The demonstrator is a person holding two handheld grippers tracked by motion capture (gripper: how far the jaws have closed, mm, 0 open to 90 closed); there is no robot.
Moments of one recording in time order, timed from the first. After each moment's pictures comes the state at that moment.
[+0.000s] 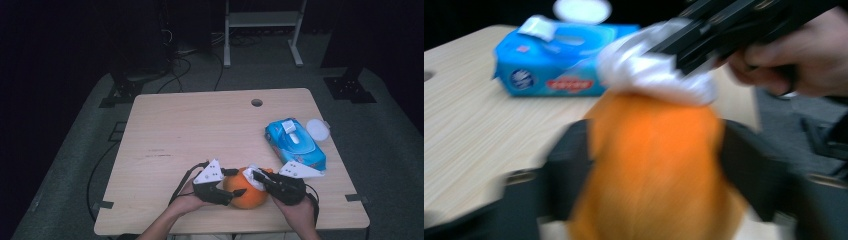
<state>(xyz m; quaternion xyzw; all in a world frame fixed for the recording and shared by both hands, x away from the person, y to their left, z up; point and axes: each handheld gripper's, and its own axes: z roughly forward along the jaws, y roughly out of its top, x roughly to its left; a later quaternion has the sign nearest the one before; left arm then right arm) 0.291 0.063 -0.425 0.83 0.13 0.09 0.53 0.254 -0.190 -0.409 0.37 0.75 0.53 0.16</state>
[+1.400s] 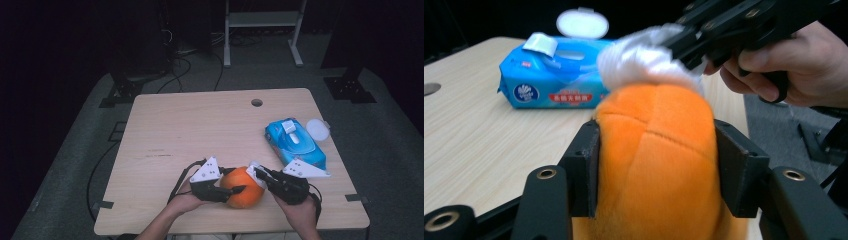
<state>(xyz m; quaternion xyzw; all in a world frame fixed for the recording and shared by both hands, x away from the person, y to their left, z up) 0.283 0.066 -0.408 0.83 0.12 0.09 0.54 0.252 -0.191 -0.401 0.38 0.73 0.54 0.17</state>
